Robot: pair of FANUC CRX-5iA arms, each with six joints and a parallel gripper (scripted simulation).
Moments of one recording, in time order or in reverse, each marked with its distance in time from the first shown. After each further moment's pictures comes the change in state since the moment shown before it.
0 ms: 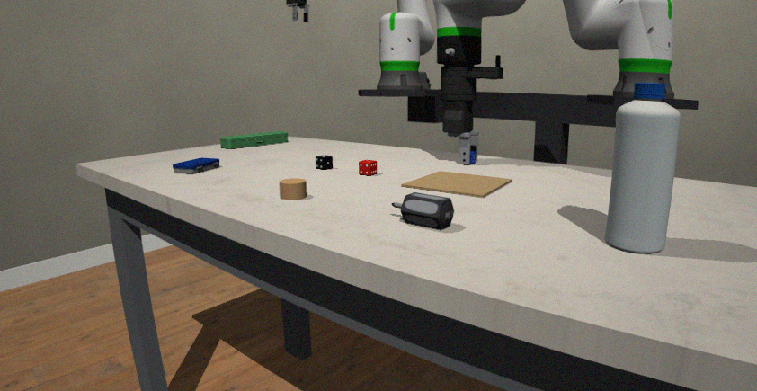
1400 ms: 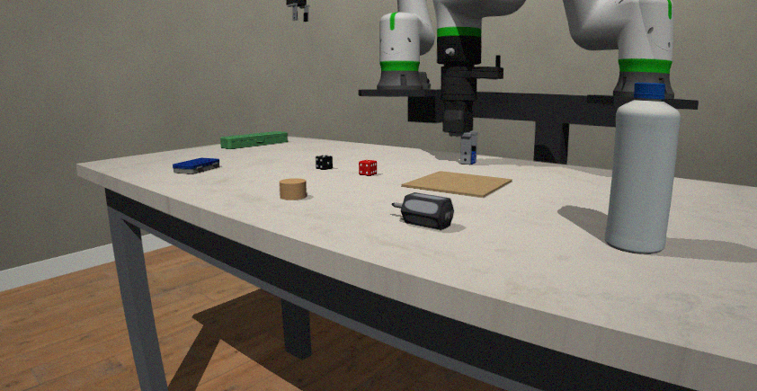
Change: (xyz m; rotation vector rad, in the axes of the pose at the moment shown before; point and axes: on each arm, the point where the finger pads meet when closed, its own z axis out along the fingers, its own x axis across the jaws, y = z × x) left arm 0.000 0.000 0.000 0.000 0.000 0.000; right arm 0.000 0.000 0.000 0.000 0.000 0.000
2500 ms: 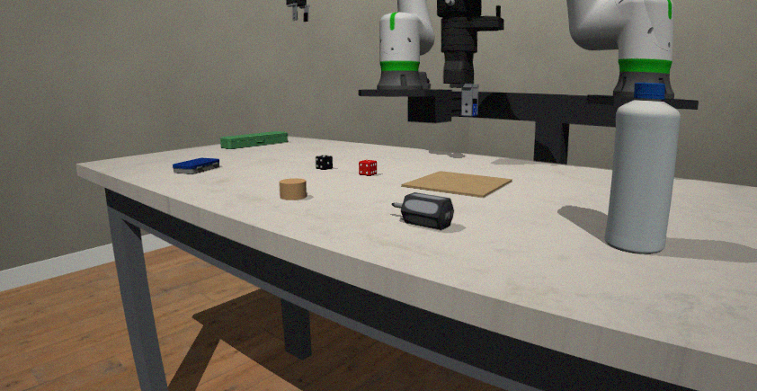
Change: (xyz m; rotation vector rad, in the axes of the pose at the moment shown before) left arm 0.000 0.000 -0.100 0.000 0.000 0.000; right arm 0.000 0.000 0.000 0.000 0.000 0.000
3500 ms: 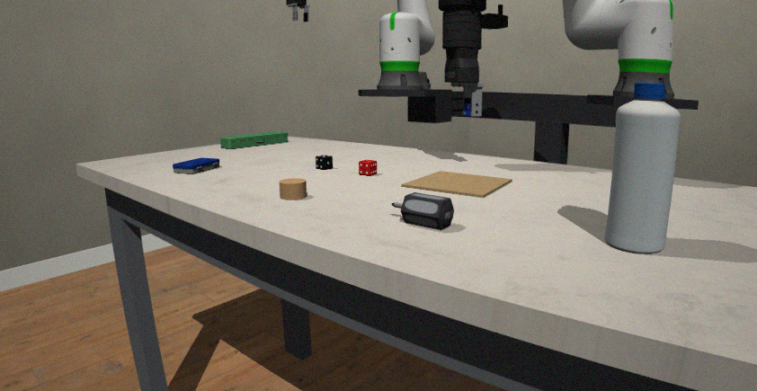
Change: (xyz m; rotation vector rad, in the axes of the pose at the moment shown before) left arm 0.042 -0.020 -0.002 -0.009 -0.007 -0.792; right arm 0.000 0.000 0.000 0.000 0.000 0.000
